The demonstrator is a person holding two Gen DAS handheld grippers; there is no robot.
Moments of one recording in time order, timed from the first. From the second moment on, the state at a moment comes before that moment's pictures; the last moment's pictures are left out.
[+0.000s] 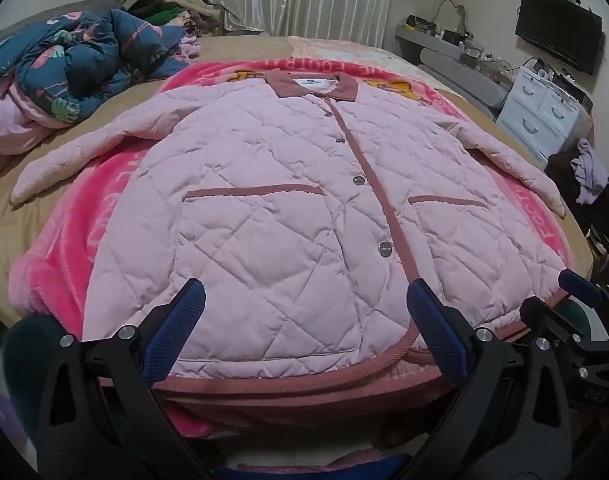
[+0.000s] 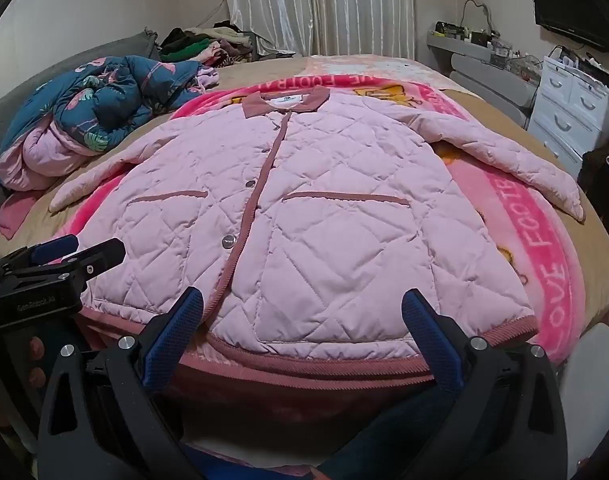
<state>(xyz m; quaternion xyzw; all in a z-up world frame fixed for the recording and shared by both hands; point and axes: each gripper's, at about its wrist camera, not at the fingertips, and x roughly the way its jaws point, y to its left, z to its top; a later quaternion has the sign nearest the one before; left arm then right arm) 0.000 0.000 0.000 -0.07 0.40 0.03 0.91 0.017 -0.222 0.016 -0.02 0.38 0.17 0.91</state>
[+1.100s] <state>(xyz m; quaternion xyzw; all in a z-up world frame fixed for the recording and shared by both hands) -0.004 -0.001 0.007 -0.06 0.39 0.04 0.92 0.015 -0.220 0.017 -0.02 0.39 0.17 0.91</state>
